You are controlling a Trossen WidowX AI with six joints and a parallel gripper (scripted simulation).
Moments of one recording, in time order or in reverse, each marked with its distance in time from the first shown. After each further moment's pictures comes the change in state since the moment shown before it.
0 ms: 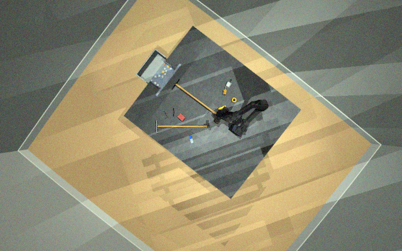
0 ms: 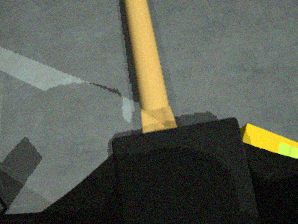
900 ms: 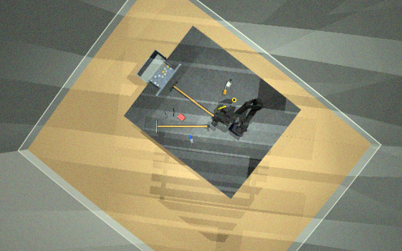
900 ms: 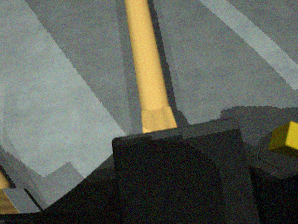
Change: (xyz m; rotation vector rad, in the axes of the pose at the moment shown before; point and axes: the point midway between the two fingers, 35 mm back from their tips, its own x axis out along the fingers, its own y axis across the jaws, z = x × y) arm 0.002 0.036 0.004 0.004 0.001 0.003
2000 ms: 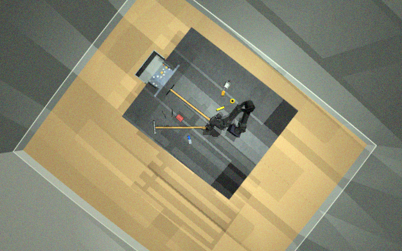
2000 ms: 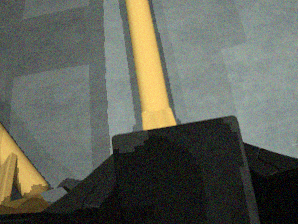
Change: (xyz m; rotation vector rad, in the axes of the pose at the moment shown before) arm 0.000 0.044 -0.003 0.004 -0.014 -0.010
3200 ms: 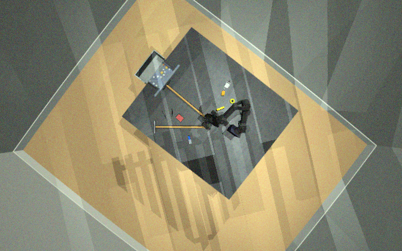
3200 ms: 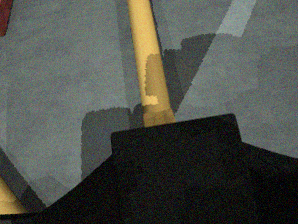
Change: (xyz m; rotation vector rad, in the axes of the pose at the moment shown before) arm 0.036 0.006 0.051 0.029 -0.011 -0.006
